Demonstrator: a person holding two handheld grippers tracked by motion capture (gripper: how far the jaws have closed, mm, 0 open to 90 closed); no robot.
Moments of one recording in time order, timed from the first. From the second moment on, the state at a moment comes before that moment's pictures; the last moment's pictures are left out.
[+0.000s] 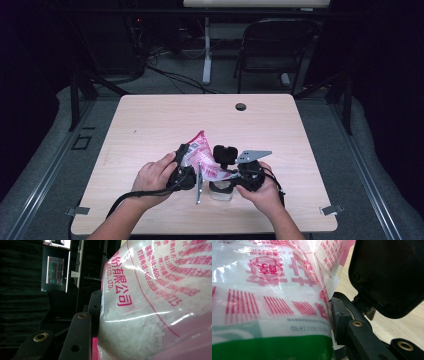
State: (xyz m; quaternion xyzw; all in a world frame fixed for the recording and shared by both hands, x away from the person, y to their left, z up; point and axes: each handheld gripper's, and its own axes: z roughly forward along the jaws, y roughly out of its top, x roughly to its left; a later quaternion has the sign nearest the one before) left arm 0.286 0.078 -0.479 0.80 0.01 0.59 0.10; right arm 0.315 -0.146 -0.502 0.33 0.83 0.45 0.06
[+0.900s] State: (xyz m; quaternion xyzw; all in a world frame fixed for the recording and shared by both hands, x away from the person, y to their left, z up) left arm 0.284 0.078 -0.476 0.80 0.00 0.59 0.10; right arm 0.316 -0.146 -0.503 0.33 0.83 0.45 0.06
